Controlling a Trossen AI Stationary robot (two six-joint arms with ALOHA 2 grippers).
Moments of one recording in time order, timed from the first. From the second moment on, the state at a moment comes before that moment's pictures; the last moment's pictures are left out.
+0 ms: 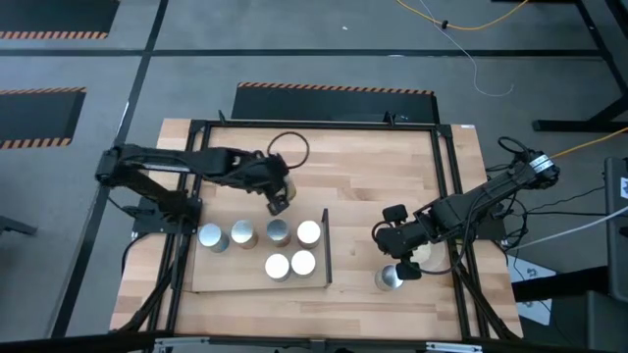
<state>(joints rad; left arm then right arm) 0.02 1.40 1.28 -0.87 -0.26 -0.46 0.47 1.33 1.06 -0.88 0.02 0.39</state>
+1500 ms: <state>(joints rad) -0.83 1.23 1.28 -0.94 -0.26 -0.71 0.47 1.33 1.06 -0.80 0.02 0.44</state>
